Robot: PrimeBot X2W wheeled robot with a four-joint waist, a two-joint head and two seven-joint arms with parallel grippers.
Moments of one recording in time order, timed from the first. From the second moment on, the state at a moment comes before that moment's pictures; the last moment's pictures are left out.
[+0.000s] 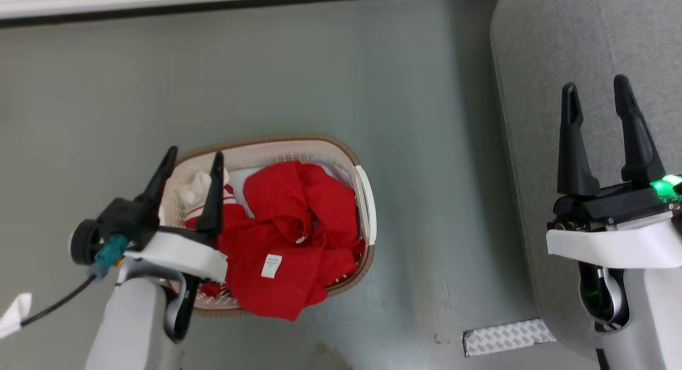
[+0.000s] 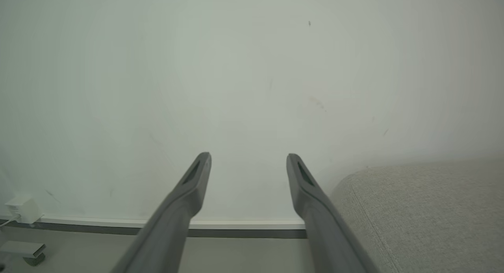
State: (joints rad) left arm -0.45 0.11 -0.03 0.35 -0.08 -0.13 -0.26; right arm -0.45 -0.05 0.09 0.03 0.31 0.13 -0.26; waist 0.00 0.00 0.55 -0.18
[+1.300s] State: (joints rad) left arm -0.98 0.29 -0.68 1.07 -0.59 -0.13 -0.06; right arm -0.55 -0.05 0.13 -0.07 0.43 0.13 -0.26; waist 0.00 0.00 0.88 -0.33
